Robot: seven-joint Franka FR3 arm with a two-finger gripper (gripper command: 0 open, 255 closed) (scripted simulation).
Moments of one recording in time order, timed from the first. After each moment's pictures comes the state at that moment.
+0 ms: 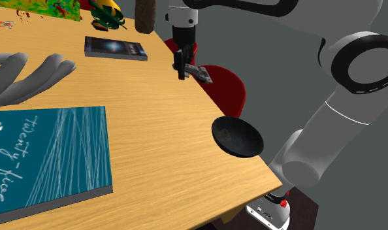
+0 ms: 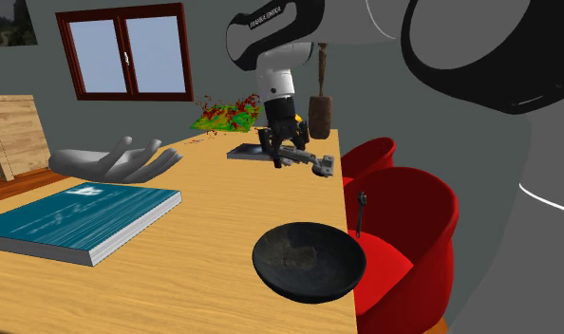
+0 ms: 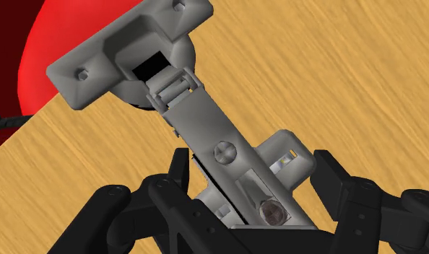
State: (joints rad) arm 0.13 0.02 0.23 -1.63 -0.10 1.42 -0.14
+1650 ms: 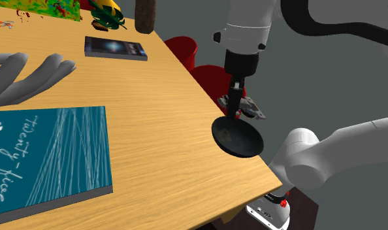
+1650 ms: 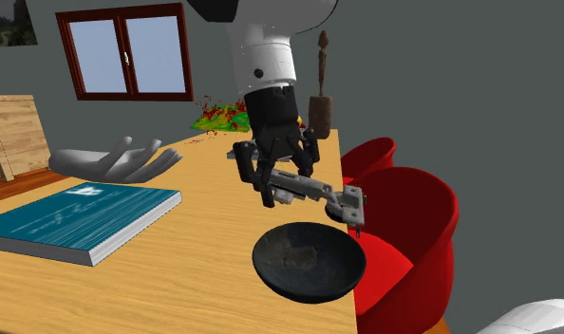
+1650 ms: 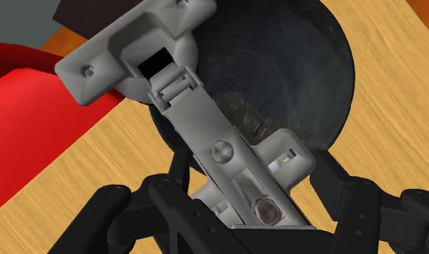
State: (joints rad) arm 0.26 -0.60 0.32 -2.14 0.13 1.32 0.02
